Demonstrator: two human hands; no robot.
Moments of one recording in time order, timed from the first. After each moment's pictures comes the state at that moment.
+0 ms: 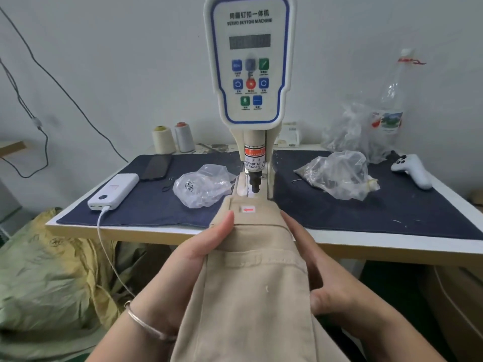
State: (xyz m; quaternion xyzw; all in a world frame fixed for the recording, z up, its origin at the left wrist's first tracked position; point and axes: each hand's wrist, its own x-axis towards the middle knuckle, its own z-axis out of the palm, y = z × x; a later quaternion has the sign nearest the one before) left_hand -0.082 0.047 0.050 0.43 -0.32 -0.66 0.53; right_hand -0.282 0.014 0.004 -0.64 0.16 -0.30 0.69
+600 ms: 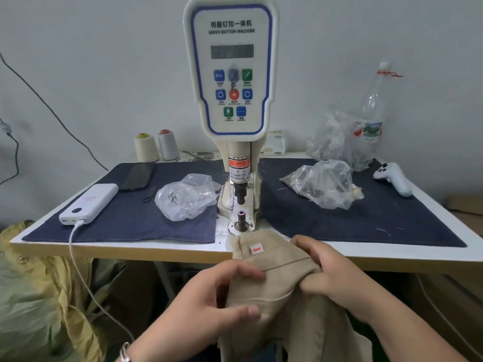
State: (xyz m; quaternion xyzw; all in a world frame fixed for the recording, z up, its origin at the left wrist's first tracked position) left_hand -0.073 0.040 -0.006 0.47 -0.64 -0.49 0.36; right_hand -0.306 -0.019 0.003 -0.69 0.41 -0.29 0.52
